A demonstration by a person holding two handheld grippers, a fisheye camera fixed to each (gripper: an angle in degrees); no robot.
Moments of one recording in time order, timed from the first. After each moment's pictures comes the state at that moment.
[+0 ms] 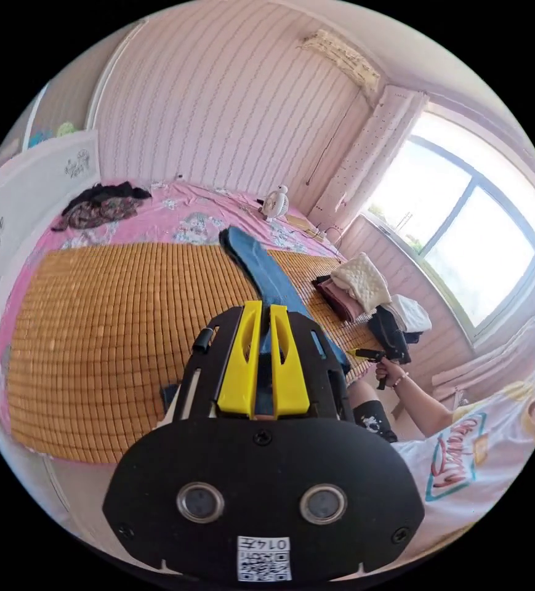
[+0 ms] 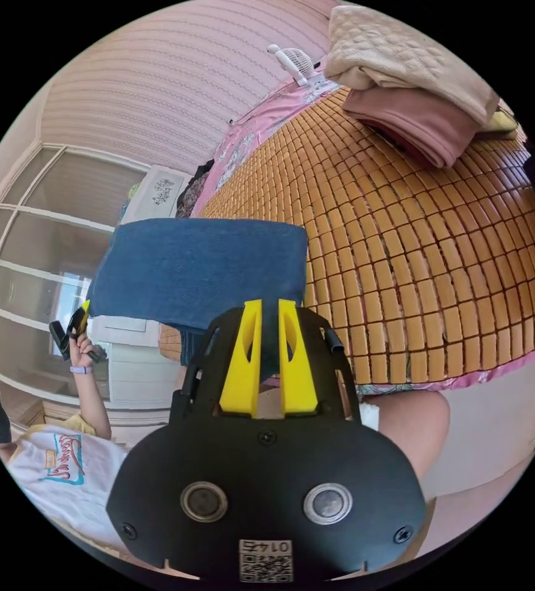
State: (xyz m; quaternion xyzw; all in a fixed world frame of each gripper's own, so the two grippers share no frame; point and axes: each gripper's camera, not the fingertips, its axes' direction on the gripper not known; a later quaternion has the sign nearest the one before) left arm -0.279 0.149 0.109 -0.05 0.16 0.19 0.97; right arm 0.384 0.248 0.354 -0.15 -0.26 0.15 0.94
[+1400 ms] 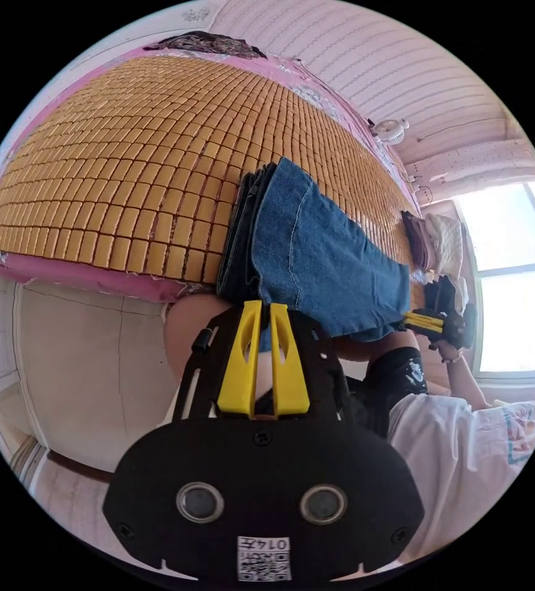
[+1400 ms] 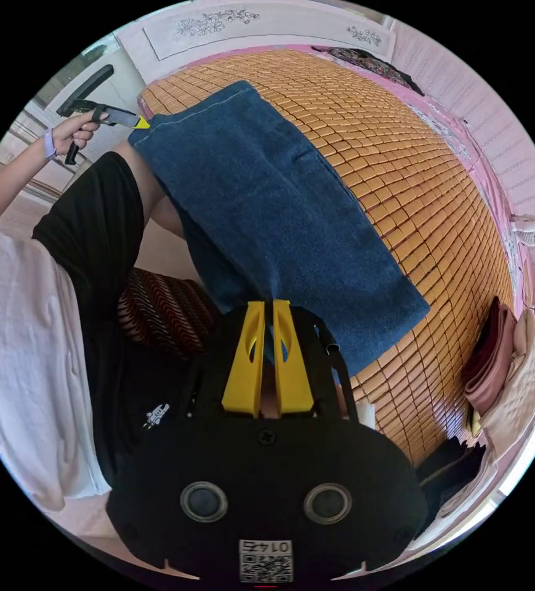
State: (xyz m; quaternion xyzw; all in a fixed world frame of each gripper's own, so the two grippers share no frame) left arm -0.405 0.214 0.235 -0.26 0.02 0.07 0.96; right arm 0.095 0.284 0.386 -0.30 -0.09 -0.42 0.85
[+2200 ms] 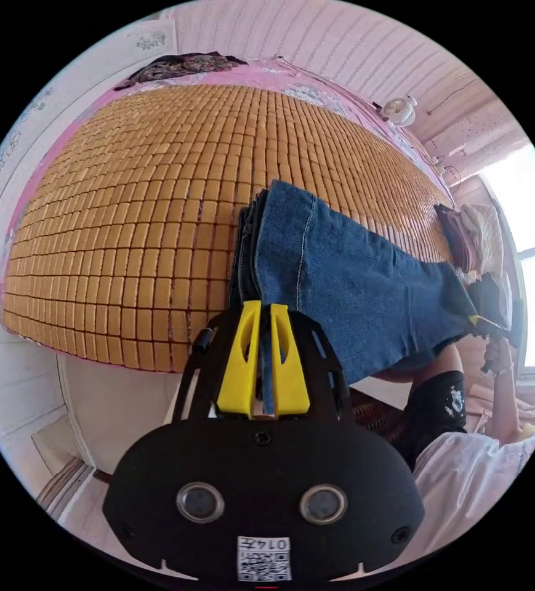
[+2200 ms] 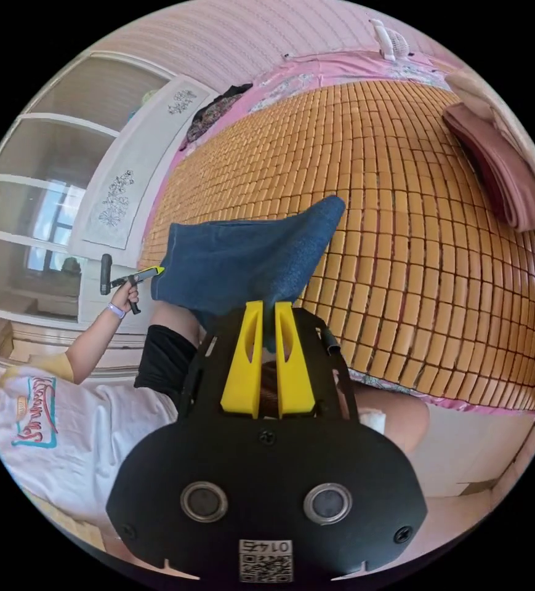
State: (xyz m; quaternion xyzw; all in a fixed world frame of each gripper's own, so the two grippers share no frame) left arm -0.338 0.157 0.293 -0.22 -0.06 0.10 0.97; right arm 0.204 0.175 0.405 -0.25 -0.25 -0.02 0.94
